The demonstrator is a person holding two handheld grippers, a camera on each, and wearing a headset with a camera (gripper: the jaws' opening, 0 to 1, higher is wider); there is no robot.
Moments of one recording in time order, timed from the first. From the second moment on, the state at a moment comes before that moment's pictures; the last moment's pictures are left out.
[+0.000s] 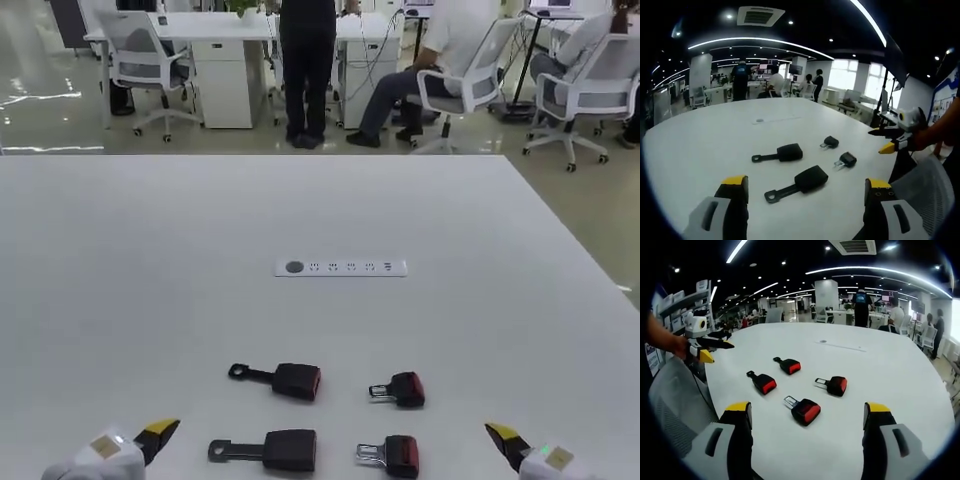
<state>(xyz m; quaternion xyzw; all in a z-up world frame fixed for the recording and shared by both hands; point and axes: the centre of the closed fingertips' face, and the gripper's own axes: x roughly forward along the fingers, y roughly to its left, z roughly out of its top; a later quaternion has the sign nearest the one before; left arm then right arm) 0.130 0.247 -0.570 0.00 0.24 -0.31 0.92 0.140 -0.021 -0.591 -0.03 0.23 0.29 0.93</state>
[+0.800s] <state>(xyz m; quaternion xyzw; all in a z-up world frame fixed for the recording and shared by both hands) 0.129 0.253 -0.569 -0.01 0.24 -0.30 0.92 0.142 -0.027 -0.588 -0.02 0.22 0.28 0.94</state>
